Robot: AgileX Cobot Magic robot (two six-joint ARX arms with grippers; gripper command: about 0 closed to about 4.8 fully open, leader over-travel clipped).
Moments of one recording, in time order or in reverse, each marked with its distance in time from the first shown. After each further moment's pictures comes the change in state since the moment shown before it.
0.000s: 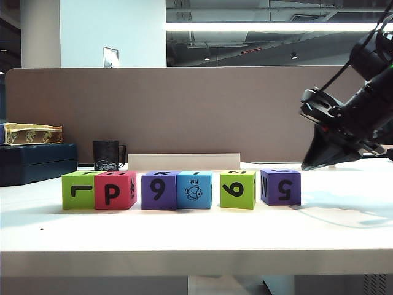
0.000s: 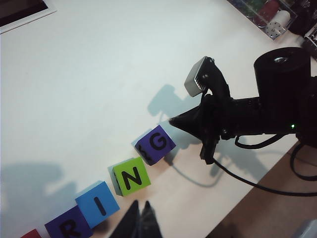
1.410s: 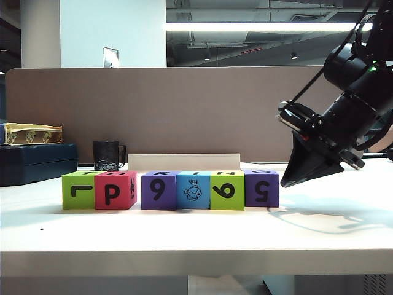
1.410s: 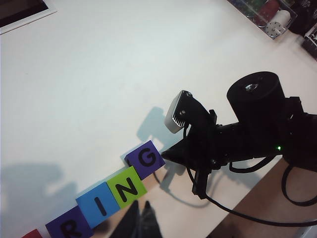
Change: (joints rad) left arm 0.000 0.000 0.000 0.000 -0.001 0.003; right arm 0.109 0.017 0.002 -0.126 -0.022 0.000
